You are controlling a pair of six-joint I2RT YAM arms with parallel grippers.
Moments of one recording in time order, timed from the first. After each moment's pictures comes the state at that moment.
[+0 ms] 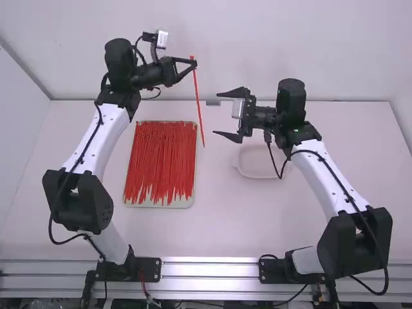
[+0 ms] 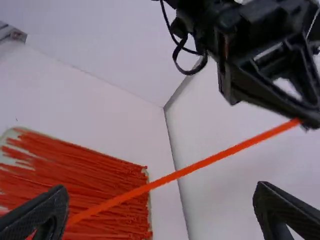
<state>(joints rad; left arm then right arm) -0.07 1.78 1.68 0.05 0.99 -0.53 0.23 1.53 1.23 -0.03 -1.15 -0.93</state>
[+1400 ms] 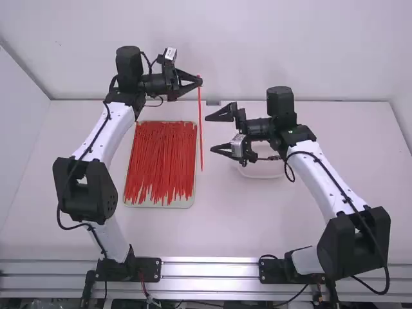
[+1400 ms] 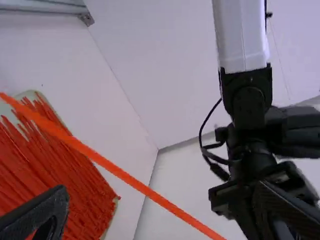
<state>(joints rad) -0.06 1.87 1.68 -0.01 1.26 -1.06 0.27 1.53 1.23 -0.28 -1.34 -1.71</state>
